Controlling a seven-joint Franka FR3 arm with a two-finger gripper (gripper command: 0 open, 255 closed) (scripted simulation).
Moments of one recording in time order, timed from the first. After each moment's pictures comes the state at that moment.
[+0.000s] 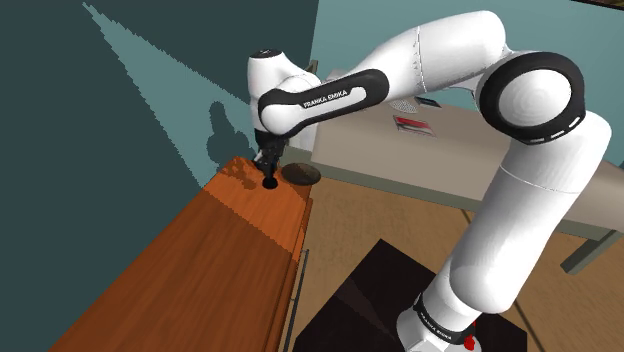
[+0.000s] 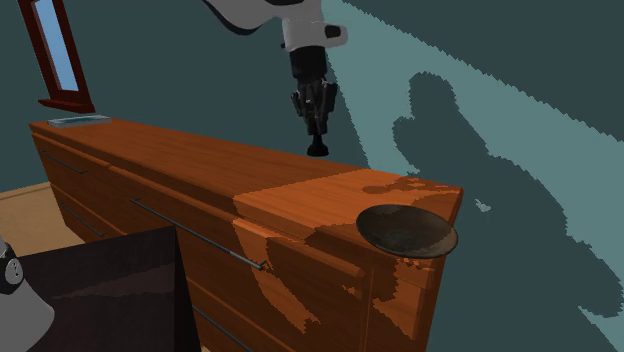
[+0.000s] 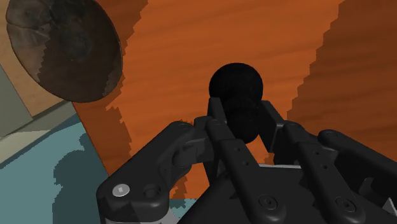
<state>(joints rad) -0.04 0.10 0.23 -1.97 -0.26 2.08 0.10</state>
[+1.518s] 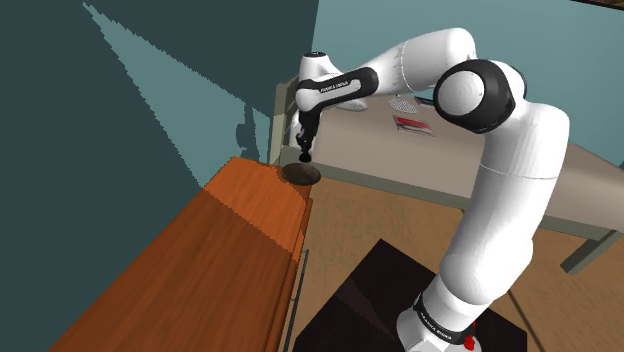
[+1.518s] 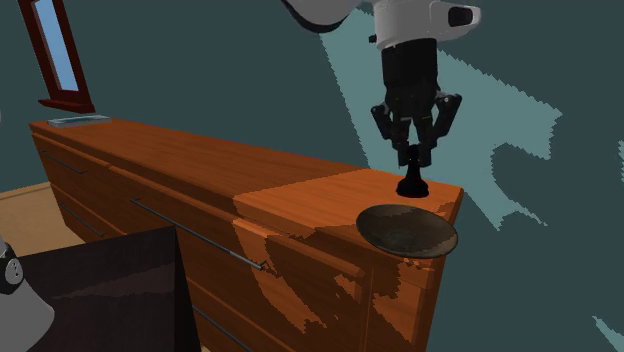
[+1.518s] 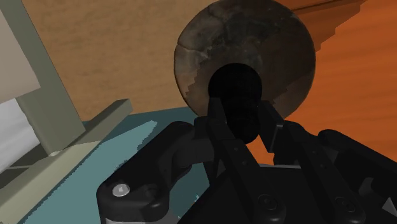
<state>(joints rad) -0.27 0.27 0.06 -1.78 -0.23 2.14 -0.31</state>
